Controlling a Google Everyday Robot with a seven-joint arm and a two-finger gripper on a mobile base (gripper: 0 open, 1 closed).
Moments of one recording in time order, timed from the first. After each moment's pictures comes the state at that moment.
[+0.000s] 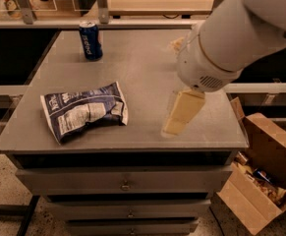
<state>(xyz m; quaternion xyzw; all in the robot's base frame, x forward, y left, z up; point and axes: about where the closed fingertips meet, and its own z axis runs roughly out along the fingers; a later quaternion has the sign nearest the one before) 0.458 -0.063 0.948 -0.66 0.70 -0.01 0.28</state>
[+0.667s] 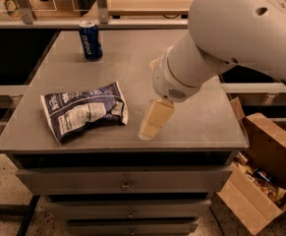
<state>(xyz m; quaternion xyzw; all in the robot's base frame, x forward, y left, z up) 0.498 -0.023 0.882 -0.65 0.71 0.04 0.28</state>
